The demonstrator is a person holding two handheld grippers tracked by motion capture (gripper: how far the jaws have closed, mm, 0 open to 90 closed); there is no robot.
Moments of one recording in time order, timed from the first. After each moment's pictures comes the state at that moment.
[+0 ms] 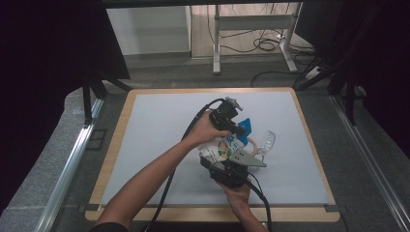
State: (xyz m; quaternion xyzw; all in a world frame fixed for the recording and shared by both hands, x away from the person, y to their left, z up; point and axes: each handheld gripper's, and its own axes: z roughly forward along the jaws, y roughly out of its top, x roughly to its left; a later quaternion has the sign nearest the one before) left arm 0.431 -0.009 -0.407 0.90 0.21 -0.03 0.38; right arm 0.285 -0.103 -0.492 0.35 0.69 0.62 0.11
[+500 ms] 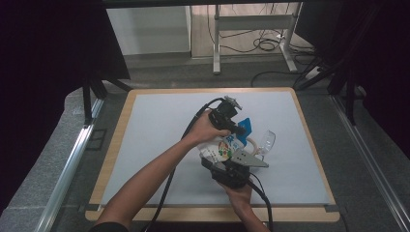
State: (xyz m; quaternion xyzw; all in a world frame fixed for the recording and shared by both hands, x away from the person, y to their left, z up) left arm 0.432 -0.007 -0.405 0.90 0.20 -0.04 0.38; right arm 0.284 -0.108 -0.491 0.34 0.69 0.63 0.11
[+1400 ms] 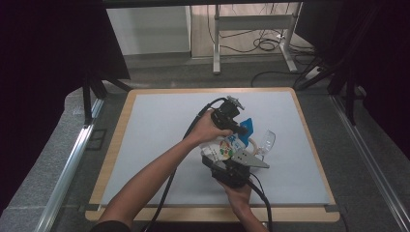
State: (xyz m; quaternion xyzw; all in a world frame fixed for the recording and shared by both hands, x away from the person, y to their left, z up) left arm 0.433 -0.013 -0.405 0.90 0.20 -0.04 0.38; right arm 0.283 -0.107 -0.489 0.35 0.68 0.63 0.12
